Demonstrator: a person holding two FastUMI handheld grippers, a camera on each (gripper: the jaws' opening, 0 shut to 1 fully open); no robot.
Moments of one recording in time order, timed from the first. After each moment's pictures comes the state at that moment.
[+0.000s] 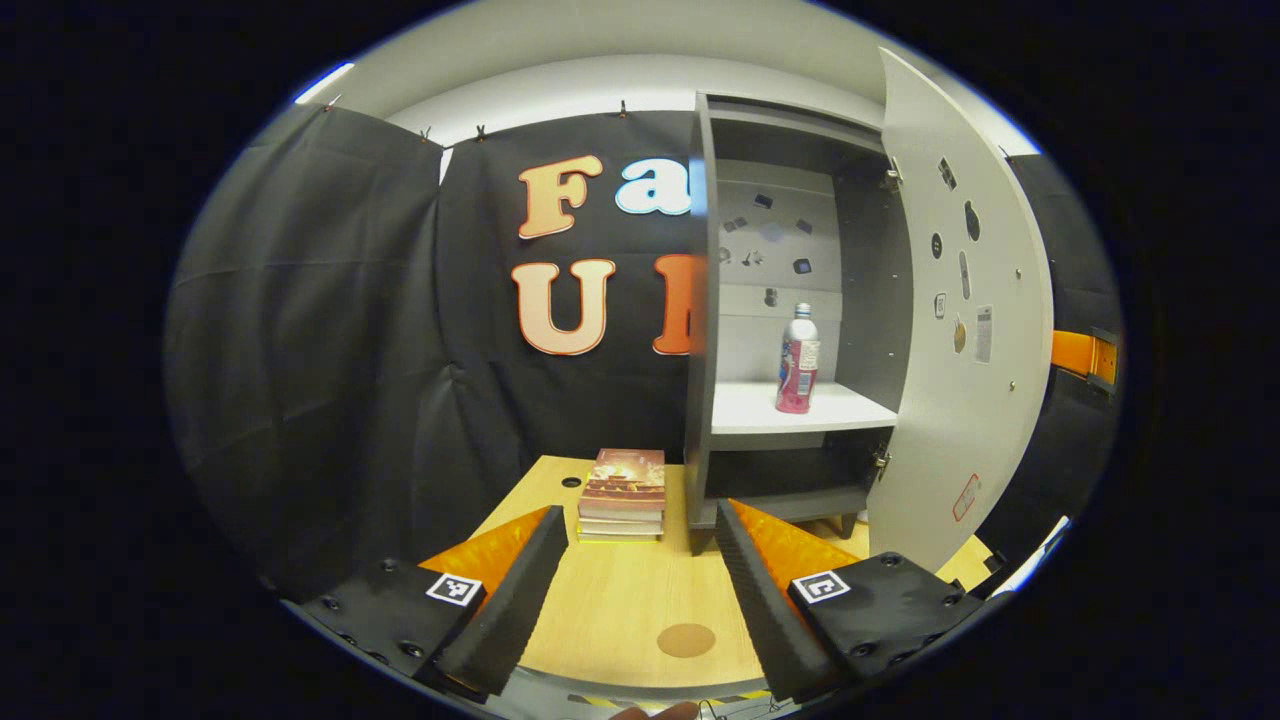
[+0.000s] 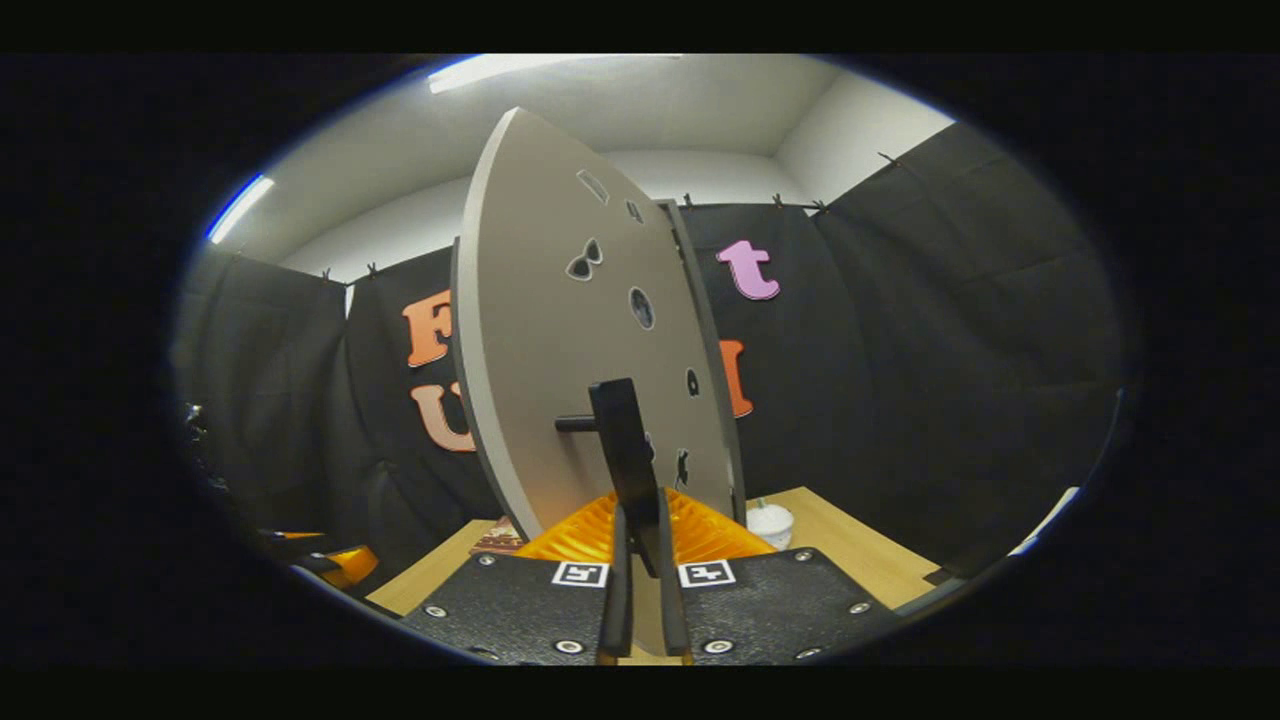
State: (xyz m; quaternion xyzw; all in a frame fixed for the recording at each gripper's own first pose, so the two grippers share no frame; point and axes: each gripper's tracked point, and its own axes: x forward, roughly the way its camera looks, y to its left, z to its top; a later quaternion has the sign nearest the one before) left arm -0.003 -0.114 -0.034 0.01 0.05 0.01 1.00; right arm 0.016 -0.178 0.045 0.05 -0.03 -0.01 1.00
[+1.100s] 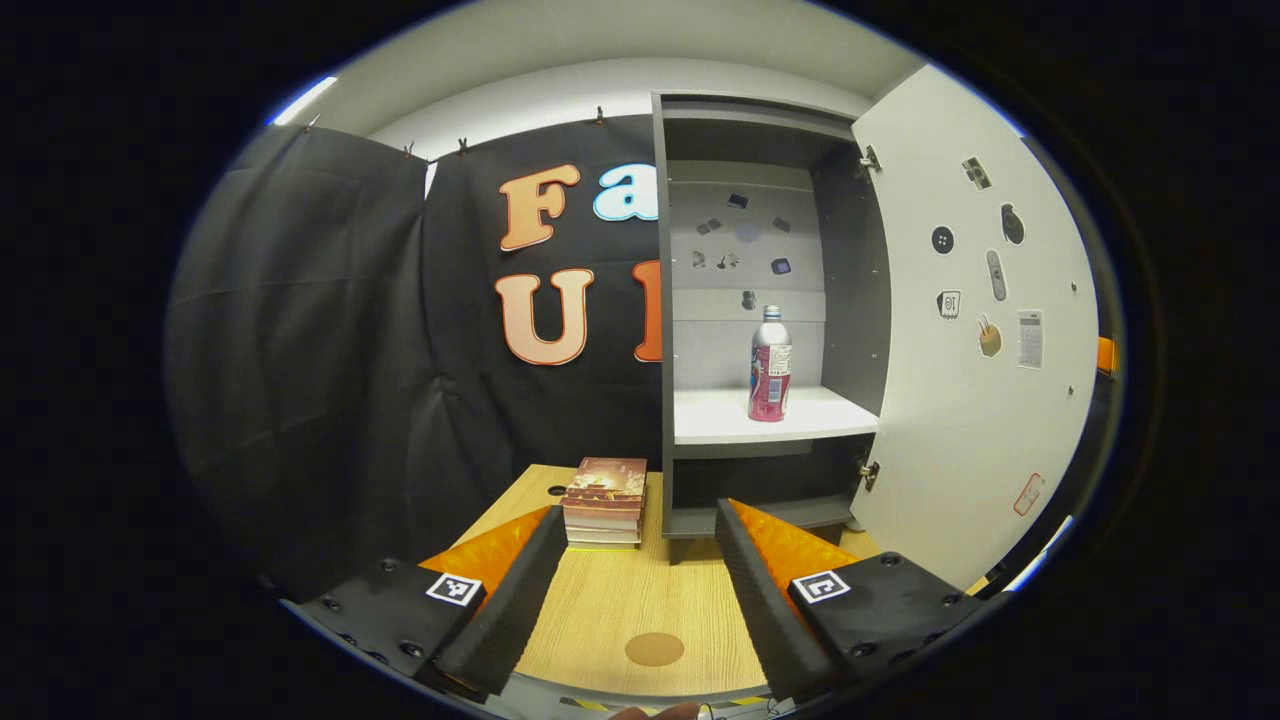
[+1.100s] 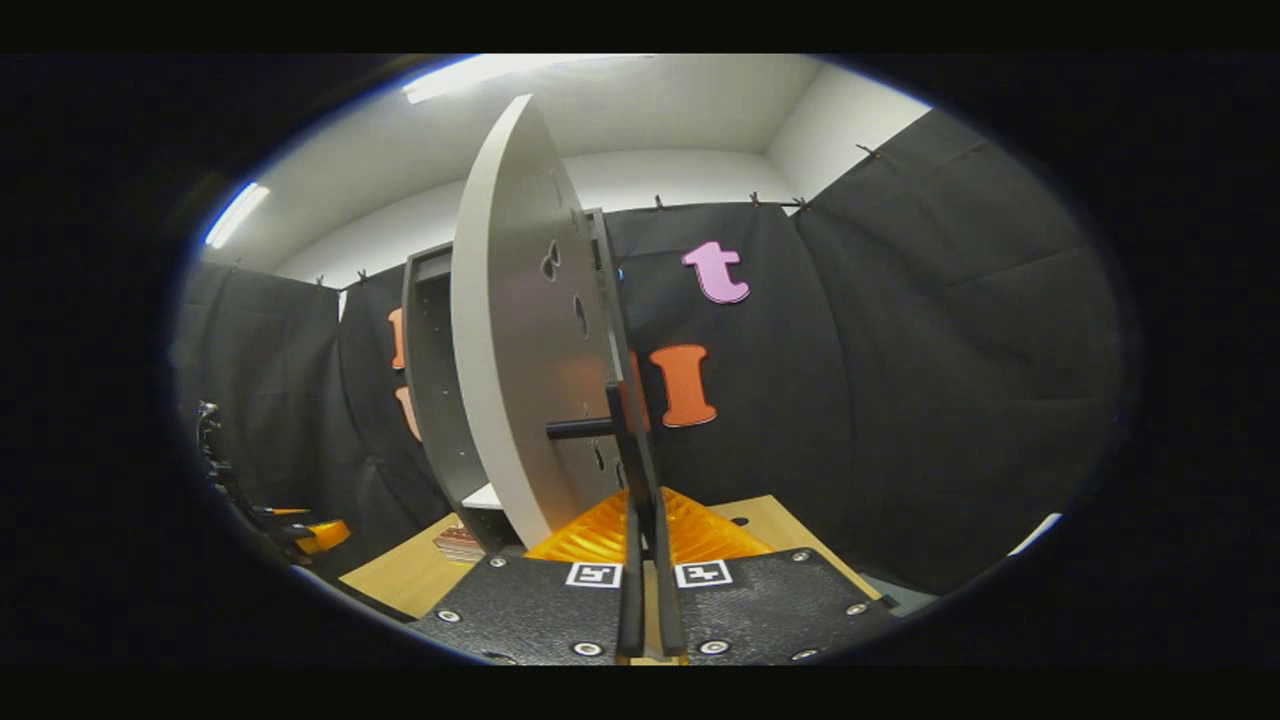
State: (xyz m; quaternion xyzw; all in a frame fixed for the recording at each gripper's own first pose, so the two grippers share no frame) left arm 0.007 -0.167 -0.022 0.02 0.04 0.02 1.00; right arm 0.009 -0.306 0.059 0.05 -0.02 0.00 1.00
